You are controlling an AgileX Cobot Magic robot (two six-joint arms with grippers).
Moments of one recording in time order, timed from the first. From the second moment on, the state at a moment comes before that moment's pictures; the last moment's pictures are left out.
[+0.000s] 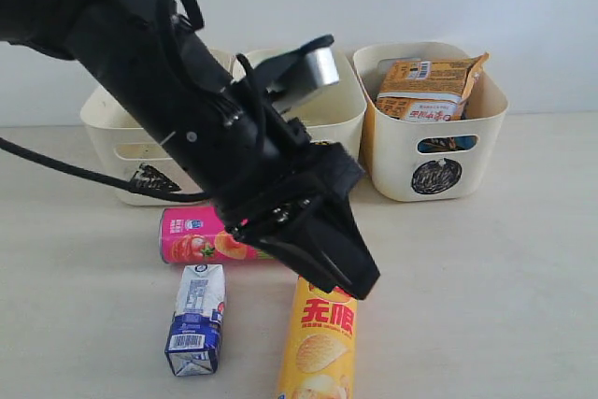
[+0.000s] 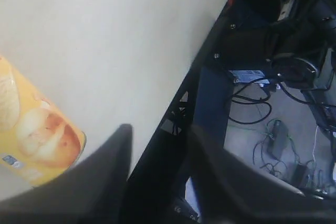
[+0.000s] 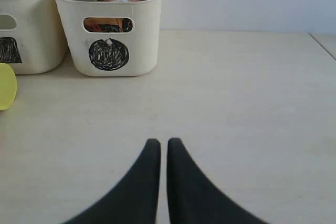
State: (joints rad) left arm -0.65 1.73 -1.38 -0.79 1.22 0.41; right arm 0.05 0.01 0.00 0.01 0.33 -0.02
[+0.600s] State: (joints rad) left arm -0.66 1.89 -1.38 -0.44 0.99 -0.06; right arm 0.05 0.01 0.00 0.01 0.33 -0.02
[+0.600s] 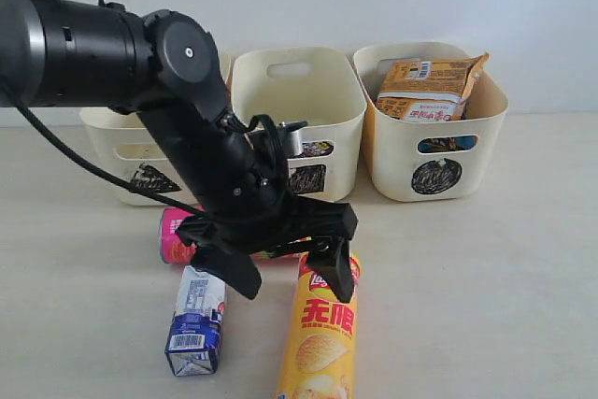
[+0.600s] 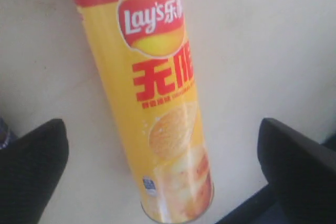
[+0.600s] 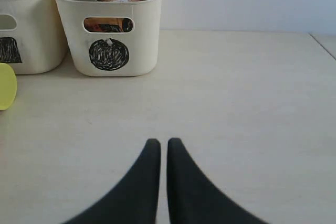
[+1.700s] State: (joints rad) left arm -0.74 2.07 -1.41 -0.39 0.80 -0.21; right arm 0.05 0.01 0.00 0.01 0.33 -0.02
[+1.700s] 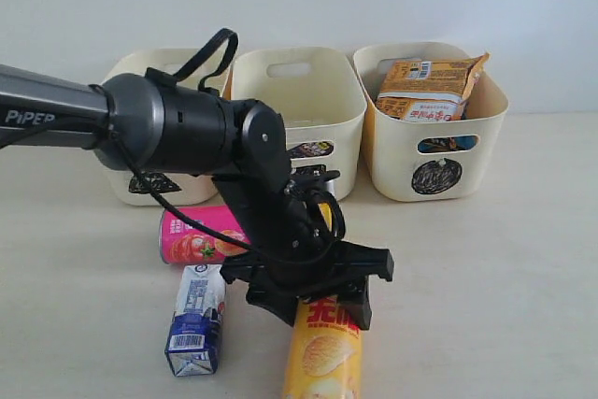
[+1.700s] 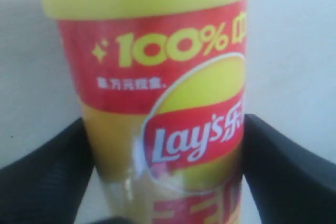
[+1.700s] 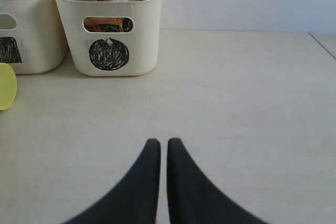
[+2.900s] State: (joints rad) left arm -0.53 1.41 -1.41 0.47 0.60 -0.40; right arm 0.05 0.01 0.00 0.01 0.33 -0.02
